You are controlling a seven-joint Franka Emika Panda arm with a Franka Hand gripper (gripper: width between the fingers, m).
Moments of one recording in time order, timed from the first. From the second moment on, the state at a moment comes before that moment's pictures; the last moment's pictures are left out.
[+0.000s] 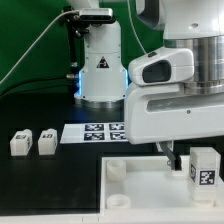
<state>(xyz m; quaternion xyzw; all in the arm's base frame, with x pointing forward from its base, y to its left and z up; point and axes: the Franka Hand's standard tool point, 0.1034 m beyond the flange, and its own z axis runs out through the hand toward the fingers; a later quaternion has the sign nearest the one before) 0.626 0.117 0.079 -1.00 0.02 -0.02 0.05</state>
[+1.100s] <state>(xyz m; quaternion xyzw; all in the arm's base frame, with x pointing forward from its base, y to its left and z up) 0.625 0.111 0.074 -0.77 0.63 0.03 0.11</state>
